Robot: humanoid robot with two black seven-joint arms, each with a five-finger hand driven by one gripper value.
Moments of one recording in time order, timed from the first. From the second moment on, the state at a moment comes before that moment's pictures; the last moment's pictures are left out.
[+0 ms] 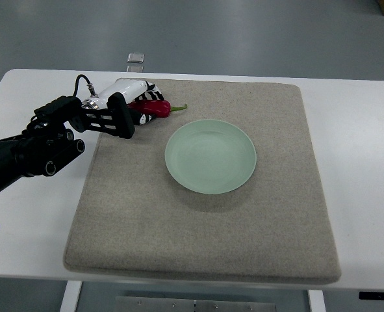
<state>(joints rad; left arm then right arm) -0.97 0.25 -0.29 -0.52 1.43 0.19 -0.39 0.03 0.00 0.02 0.11 -0.13 0.00 0.06</state>
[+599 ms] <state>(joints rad) -1.03 0.27 -0.29 -0.78 1.44 0.23 -0.43 0.03 0.00 0.02 0.11 -0.13 0.00 0.06</state>
